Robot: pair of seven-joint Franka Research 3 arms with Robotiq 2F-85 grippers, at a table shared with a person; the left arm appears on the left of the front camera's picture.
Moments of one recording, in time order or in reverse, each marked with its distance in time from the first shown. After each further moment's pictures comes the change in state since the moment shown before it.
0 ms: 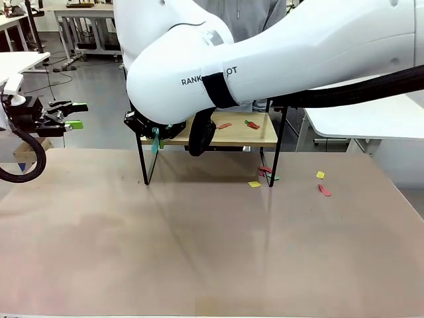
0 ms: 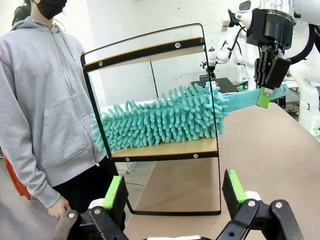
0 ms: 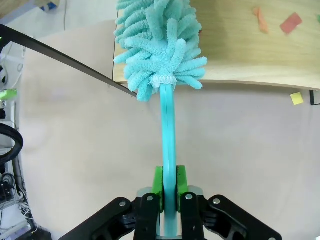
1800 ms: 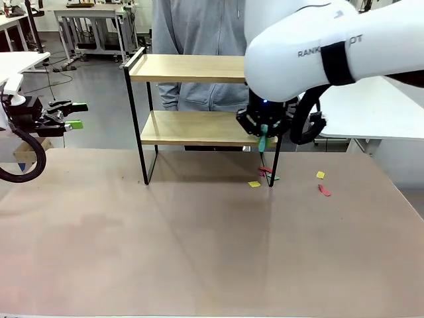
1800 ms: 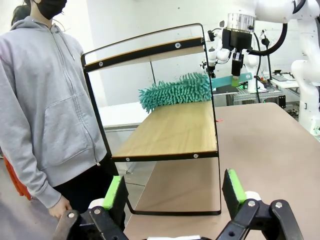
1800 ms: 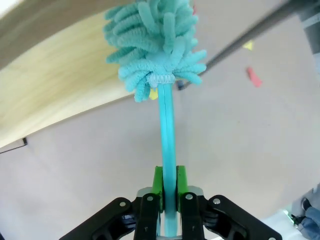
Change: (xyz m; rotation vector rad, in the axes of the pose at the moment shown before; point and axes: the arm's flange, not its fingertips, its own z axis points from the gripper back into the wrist) left arm 0.000 0.000 0.000 0.000 0.000 0.000; right arm 0.038 -0.226 0.020 -0.247 0.078 -0.260
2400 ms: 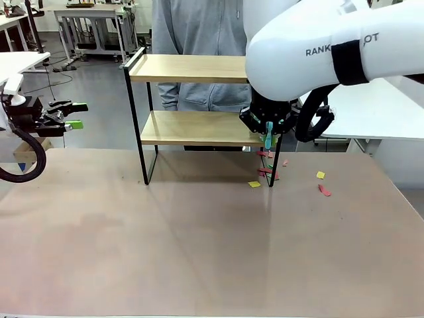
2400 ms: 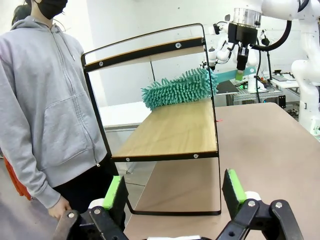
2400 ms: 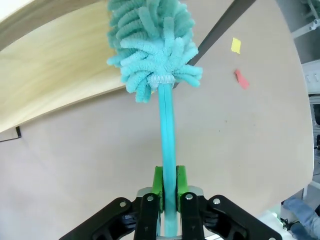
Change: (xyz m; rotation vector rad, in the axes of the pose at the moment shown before) left arm 0.000 0.000 0.000 0.000 0.000 0.000; right arm -0.016 0.000 0.017 -0.034 -0.040 0.047
